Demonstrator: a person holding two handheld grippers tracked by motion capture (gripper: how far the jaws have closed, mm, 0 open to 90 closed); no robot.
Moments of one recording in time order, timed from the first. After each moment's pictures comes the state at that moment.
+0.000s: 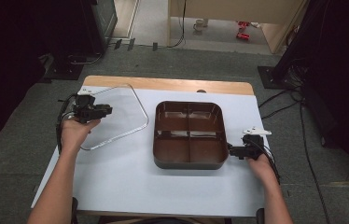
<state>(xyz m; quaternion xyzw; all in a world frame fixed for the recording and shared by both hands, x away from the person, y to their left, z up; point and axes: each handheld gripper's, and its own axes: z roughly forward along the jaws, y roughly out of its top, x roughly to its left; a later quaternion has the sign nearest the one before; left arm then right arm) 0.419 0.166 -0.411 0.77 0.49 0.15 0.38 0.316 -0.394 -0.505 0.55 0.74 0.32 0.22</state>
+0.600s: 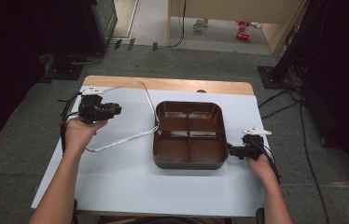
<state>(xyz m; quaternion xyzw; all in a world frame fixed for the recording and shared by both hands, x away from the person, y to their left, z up) 0.396 0.134 -0.383 0.79 0.44 0.14 0.41 0.316 -0.394 -0.504 0.55 0.74 0.32 0.22</state>
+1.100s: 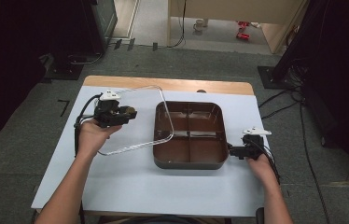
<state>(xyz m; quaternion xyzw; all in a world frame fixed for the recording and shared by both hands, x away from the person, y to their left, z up) 0.380 0.086 -0.380 0.81 0.39 0.13 0.41 0.316 -0.394 -0.504 0.55 0.74 0.32 0.22</state>
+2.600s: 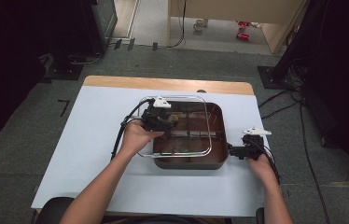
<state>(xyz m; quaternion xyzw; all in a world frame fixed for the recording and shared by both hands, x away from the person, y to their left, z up) 0.380 -0.038 -0.400 0.86 0.29 0.10 0.41 0.315 -0.394 -0.505 0.55 0.74 0.32 0.22</state>
